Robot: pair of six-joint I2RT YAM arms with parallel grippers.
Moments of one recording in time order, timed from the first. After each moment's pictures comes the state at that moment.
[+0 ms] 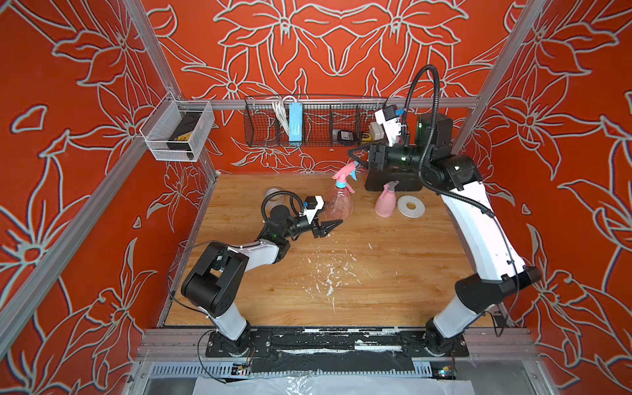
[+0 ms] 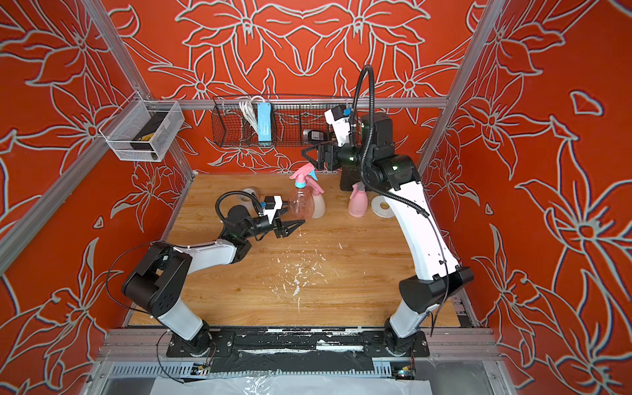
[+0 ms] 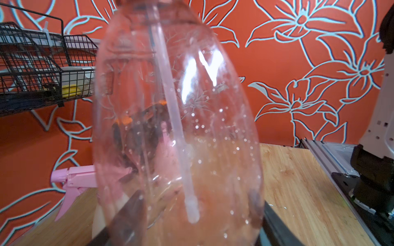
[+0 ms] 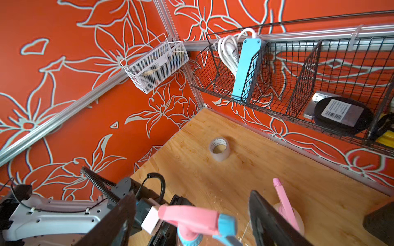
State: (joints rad) left arm -0.40 1.64 0.77 1.03 0.81 -0.04; right arm 0.39 1.69 2.14 -0.73 -0.67 0.22
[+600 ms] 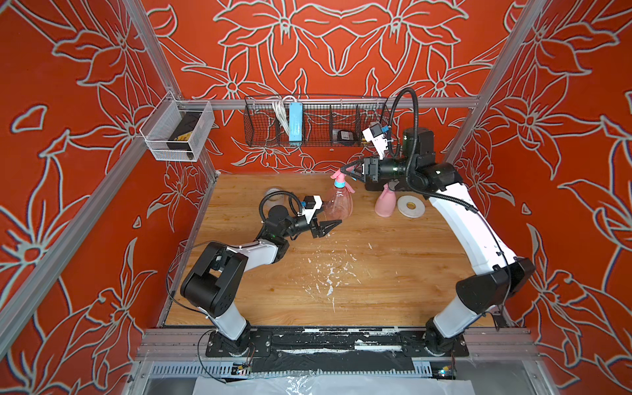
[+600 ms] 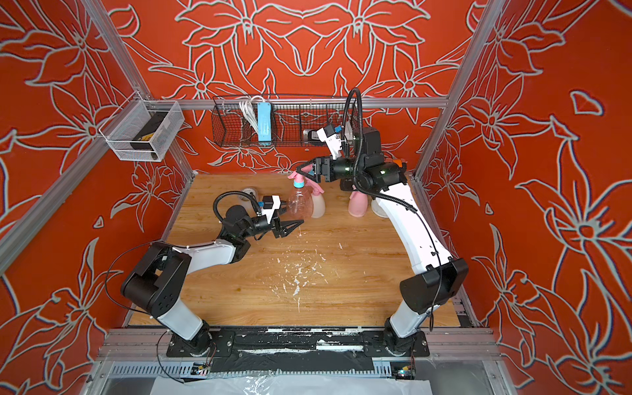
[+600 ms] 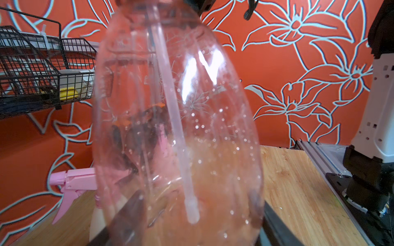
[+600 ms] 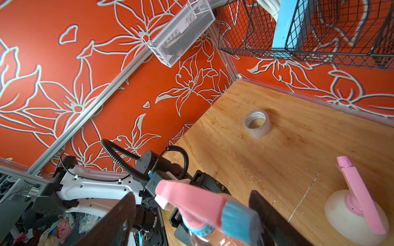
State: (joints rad) left arm -0.39 1.64 0.77 1.05 0.83 -0.06; right arm 0.40 1.62 1.88 -0.62 -0.87 0.29
